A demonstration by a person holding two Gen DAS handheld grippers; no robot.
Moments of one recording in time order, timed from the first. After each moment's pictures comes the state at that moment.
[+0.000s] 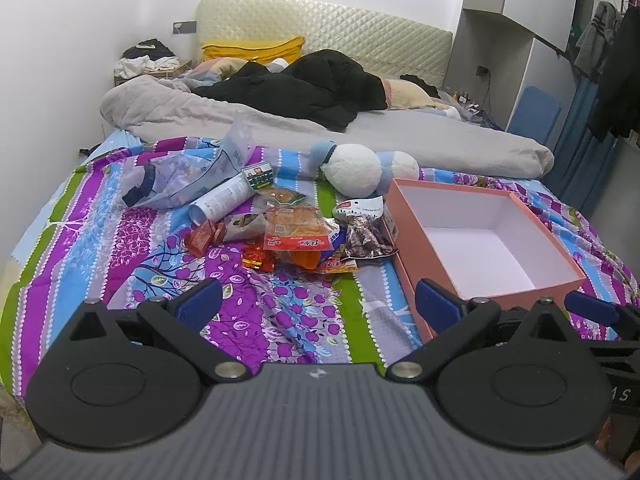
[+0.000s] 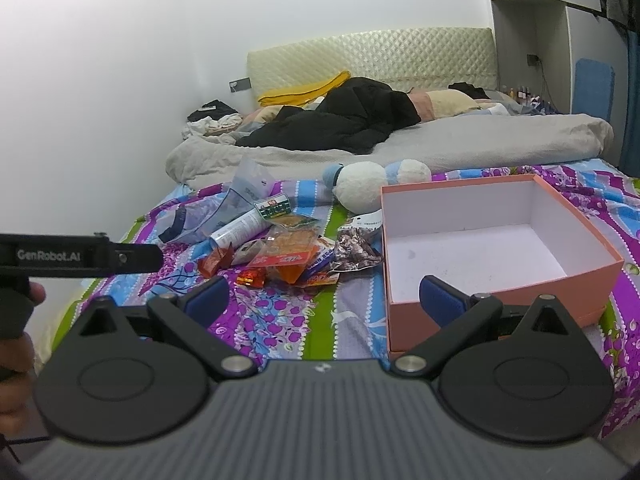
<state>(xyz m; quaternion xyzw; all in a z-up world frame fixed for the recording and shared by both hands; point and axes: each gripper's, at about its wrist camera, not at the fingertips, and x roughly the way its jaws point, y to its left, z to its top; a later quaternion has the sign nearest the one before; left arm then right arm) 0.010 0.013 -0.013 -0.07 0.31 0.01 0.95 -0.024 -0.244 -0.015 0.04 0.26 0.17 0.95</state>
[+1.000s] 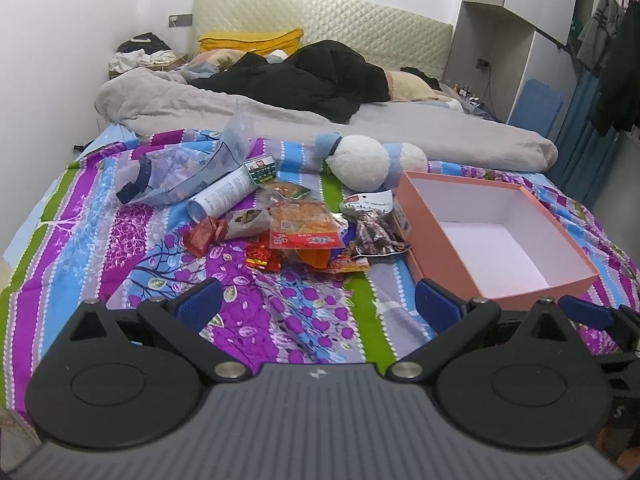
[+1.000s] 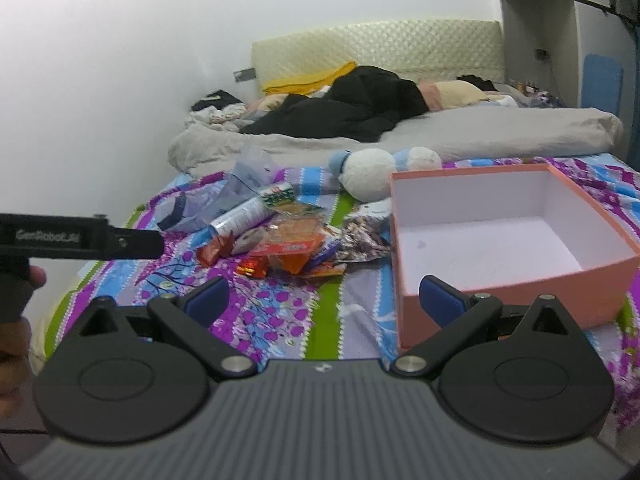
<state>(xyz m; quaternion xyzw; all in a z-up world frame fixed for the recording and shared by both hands) 0.042 0.032 -0.039 -0.07 0.32 0.01 0.94 -0.006 -0.228 -0.039 0.04 0.27 0.19 0.94</state>
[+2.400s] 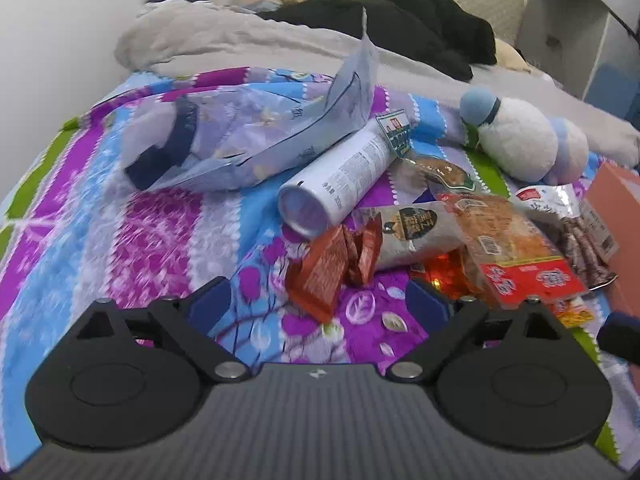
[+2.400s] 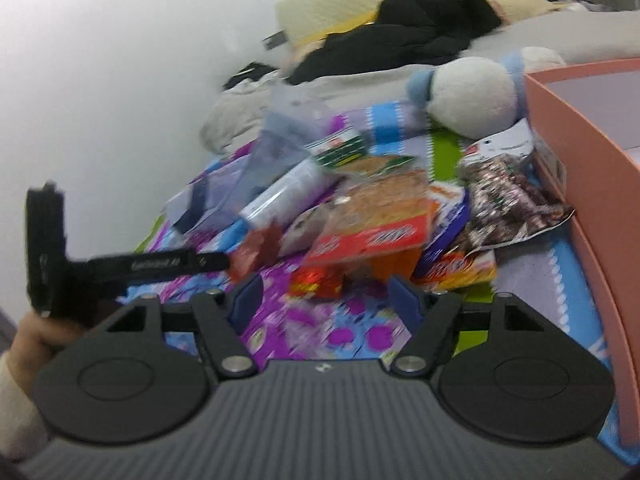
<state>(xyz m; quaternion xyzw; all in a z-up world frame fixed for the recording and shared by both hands) 0.265 0.212 -0.211 -0.06 0.37 0.06 0.93 0.162 -0.113 -0.158 0.14 0.33 0.25 0.90</state>
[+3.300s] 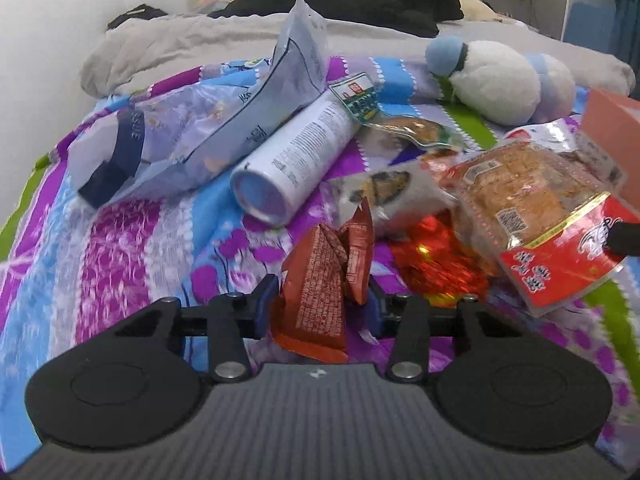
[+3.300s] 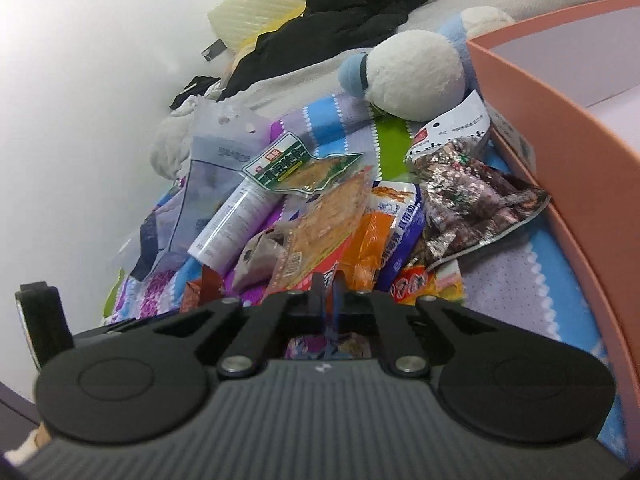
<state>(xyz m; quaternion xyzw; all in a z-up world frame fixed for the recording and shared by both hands) 0.269 0.172 -0.231 0.01 0.39 0.03 0.92 0.201 -0.130 -0.168 0.21 0.37 0.19 0.88</state>
